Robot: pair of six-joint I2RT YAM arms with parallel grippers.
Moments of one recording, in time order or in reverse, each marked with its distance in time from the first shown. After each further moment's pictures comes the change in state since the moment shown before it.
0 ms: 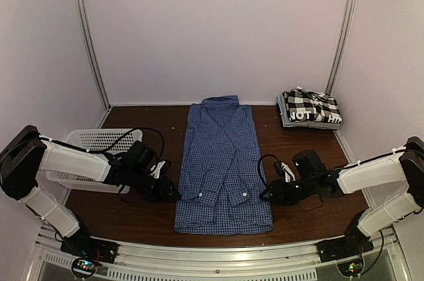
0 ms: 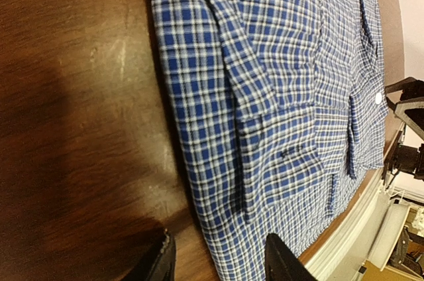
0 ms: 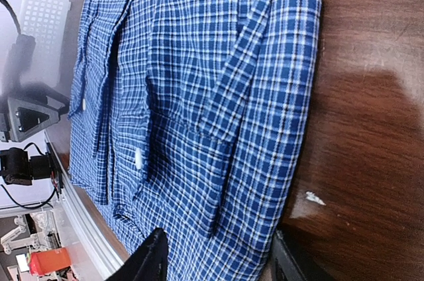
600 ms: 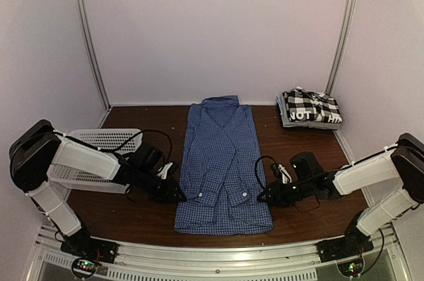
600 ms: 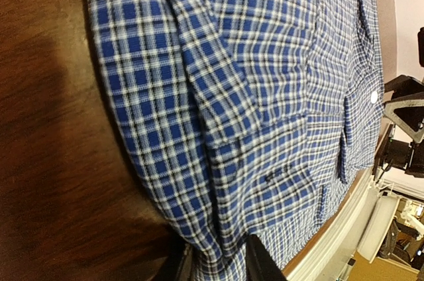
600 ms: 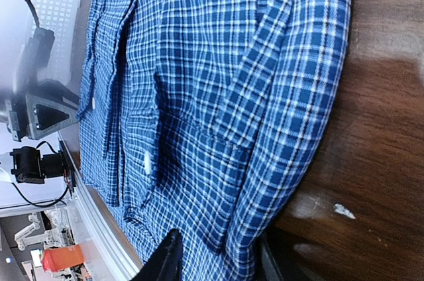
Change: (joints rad) left arm -0.018 0.111 0.045 0.069 0.074 -0.029; right arm 0.014 0.064 -0.016 0.119 -0.048 0.056
